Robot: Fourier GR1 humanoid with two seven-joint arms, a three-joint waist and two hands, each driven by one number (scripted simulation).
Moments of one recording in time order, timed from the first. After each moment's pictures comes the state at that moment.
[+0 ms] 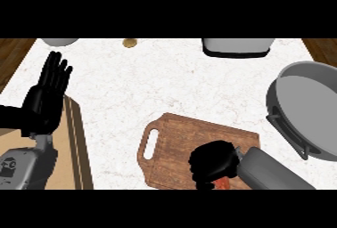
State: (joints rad) left arm -0.25 0.28 0.01 -1.55 0.22 0.19 0.03; right arm -0.50 -0.38 0.88 -1.19 0.90 0.12 -1.03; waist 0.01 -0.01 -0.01
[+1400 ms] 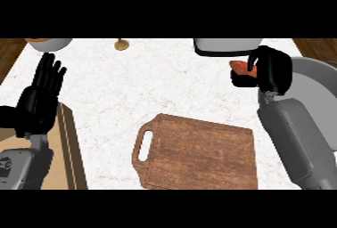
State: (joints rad) left arm -0.25 0.29 0.05 -1.53 0.21 0.18 0.03; right arm -0.65 -0.26 0.10 -1.08 1.02 -0.39 0.40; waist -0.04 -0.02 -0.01
